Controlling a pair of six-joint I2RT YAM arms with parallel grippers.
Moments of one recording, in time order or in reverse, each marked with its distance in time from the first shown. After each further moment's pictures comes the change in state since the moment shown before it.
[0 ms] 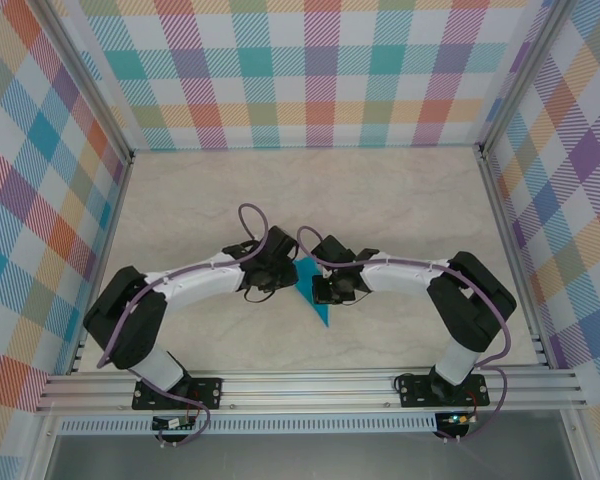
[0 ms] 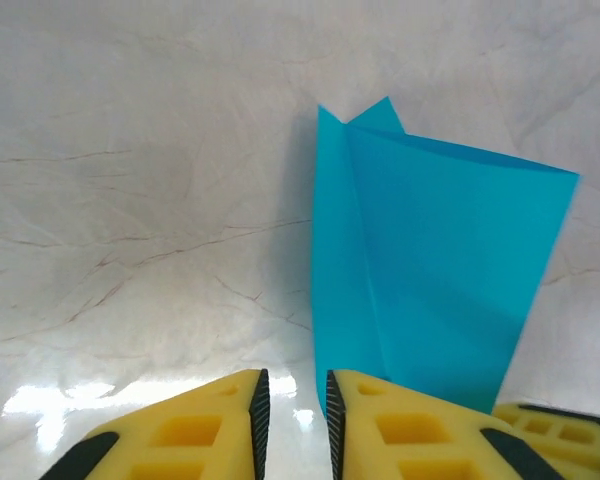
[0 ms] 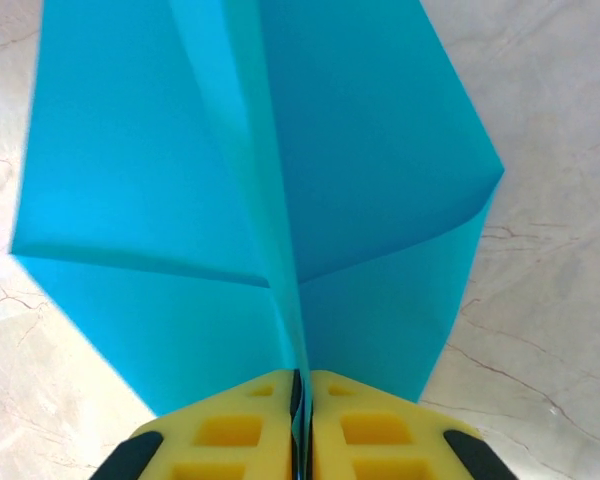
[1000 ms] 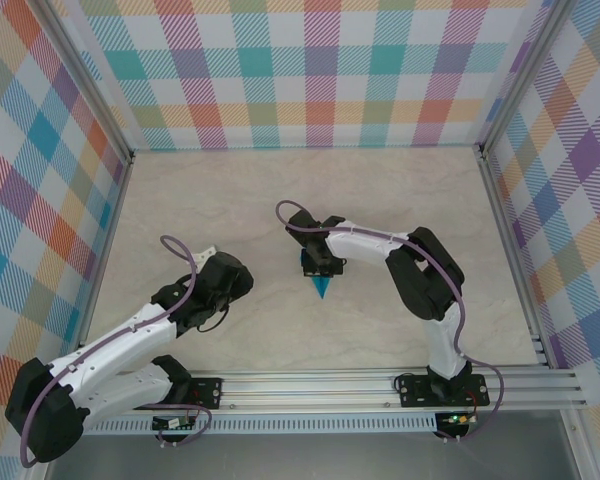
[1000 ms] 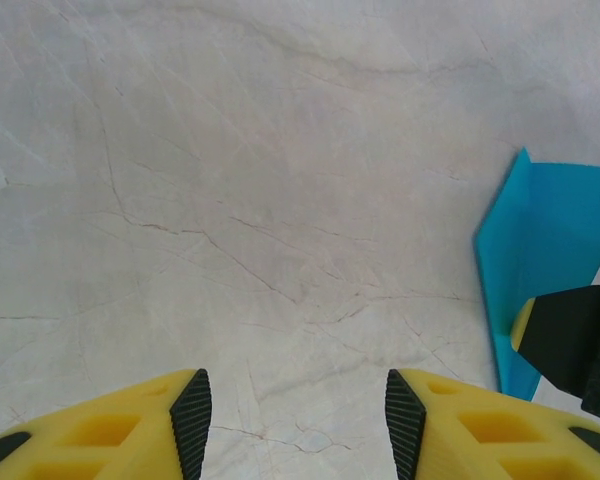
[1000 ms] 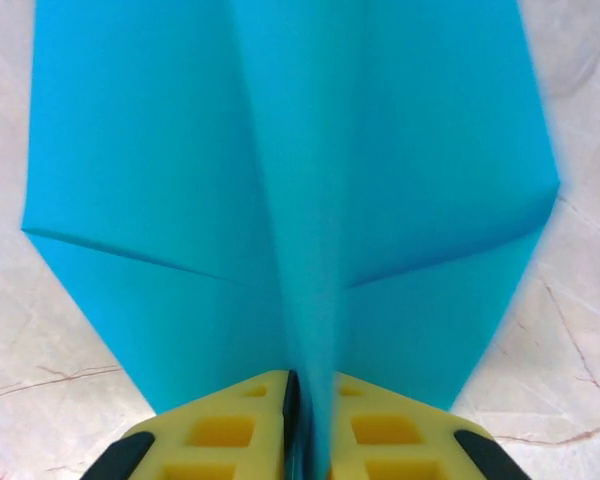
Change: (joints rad) left arm 0.069 -0.595 -0.330 -0.097 -0.271 -0.097; right arm -0.026 0.336 0.478 -0.342 0.286 0.114
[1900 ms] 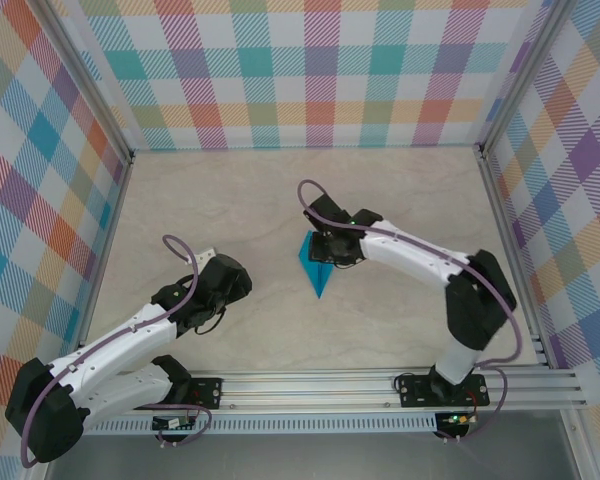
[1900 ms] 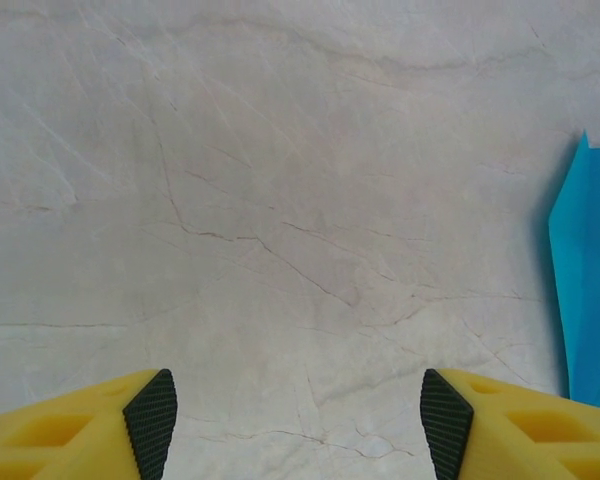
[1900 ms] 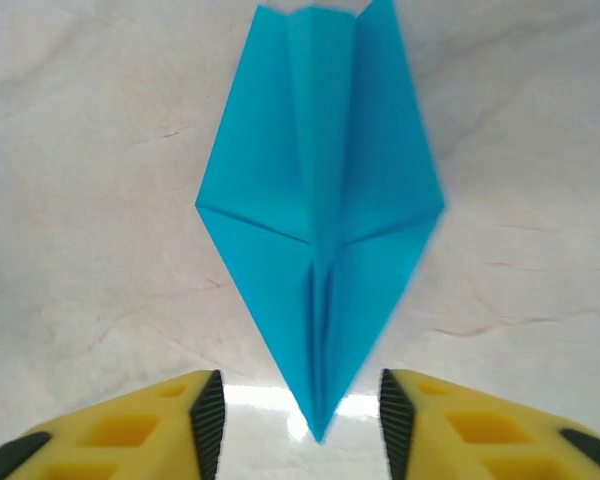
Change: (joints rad) left arm 0.001 0.000 -0.001 -0.058 -0.056 0.071; right arm -0.019 -0.377 -0.120 0.013 0.023 -0.011
